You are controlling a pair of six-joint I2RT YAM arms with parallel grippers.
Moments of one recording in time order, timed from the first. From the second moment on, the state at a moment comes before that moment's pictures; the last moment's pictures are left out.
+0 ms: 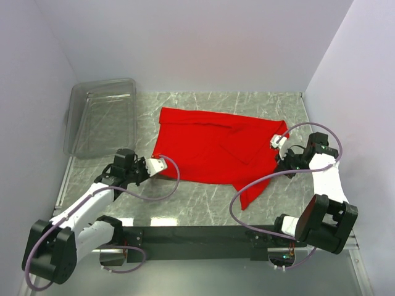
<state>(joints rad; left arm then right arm) -0.31 0.98 0.44 -0.20 0.28 0.79 -0.37 1.23 0.86 -0.96 -0.68 -1.24</state>
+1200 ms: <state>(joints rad) -0.31 0.96 0.47 -0.21 0.29 0.74 -0.39 1.29 0.88 -0.98 -0.67 -1.23</state>
